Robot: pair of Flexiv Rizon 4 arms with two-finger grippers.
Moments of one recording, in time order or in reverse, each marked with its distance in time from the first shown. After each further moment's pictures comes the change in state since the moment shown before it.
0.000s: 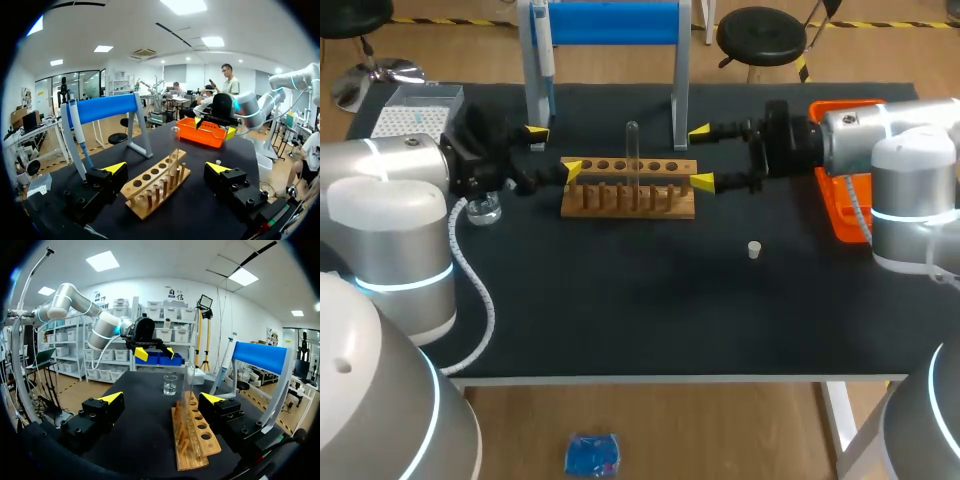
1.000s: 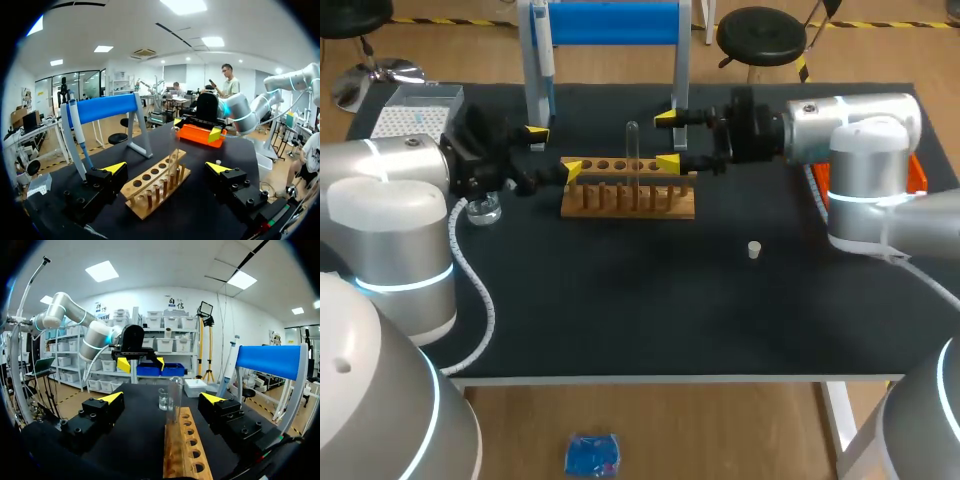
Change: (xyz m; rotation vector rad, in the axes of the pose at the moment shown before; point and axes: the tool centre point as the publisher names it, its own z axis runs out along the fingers) left arm 0.000 0.000 0.000 0.001 0.000 0.000; right arm -0.036 0.010 0.055 -0.109 0.040 0.024
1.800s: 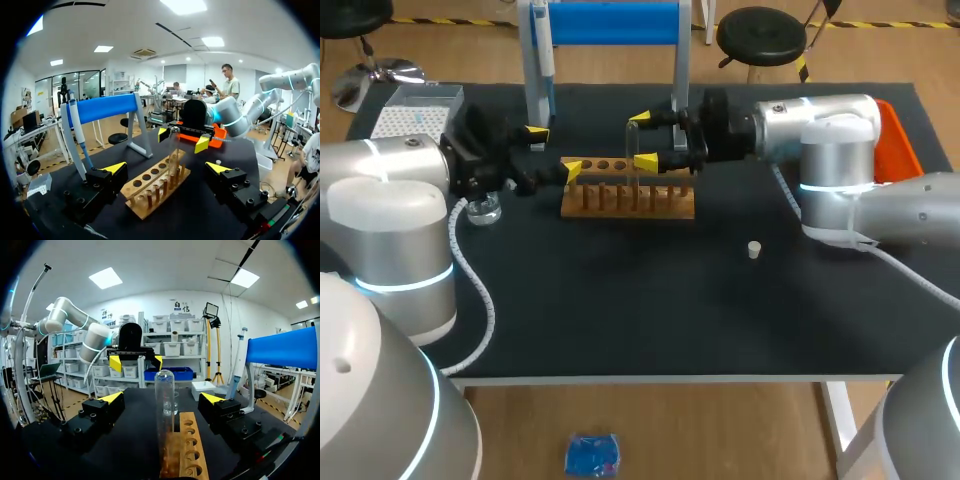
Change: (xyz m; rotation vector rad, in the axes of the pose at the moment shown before) left arm 0.000 0.000 0.000 0.000 0.000 0.000; right arm -0.012 -0.012 0.036 -0.041 0.086 0.042
